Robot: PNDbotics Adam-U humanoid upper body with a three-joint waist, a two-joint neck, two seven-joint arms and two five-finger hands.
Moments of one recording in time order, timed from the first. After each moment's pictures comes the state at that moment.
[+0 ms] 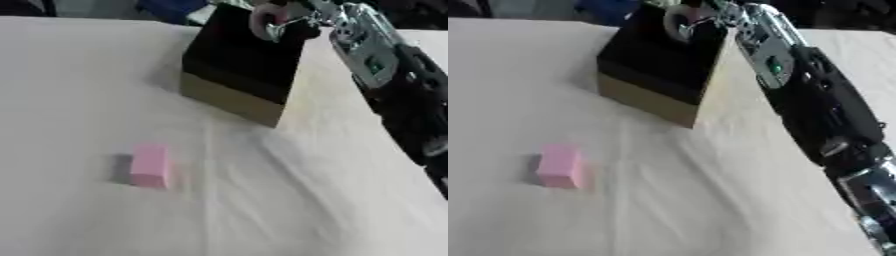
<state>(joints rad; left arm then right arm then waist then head) -0.19 0.60 0.06 -1.98 -0.22 -0.11 0.55 -1.10 -0.44 0.27 -1.04 0.70 -0.02 0.19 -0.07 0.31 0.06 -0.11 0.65</state>
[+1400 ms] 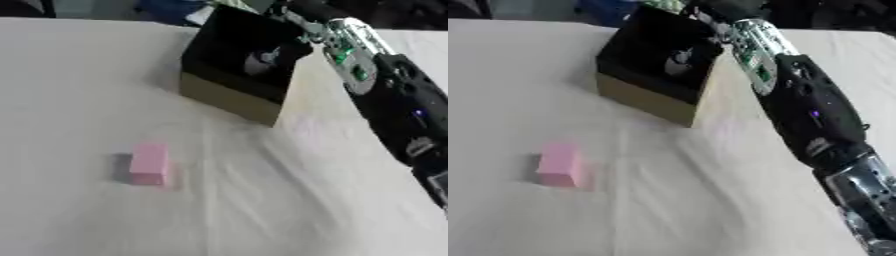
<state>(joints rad) -0.19 0.60 0.06 -1.98 -0.22 -0.12 0.54 -1.11 -0.41 0.23 -1.02 0.86 -0.07 0.27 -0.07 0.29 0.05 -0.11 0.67</state>
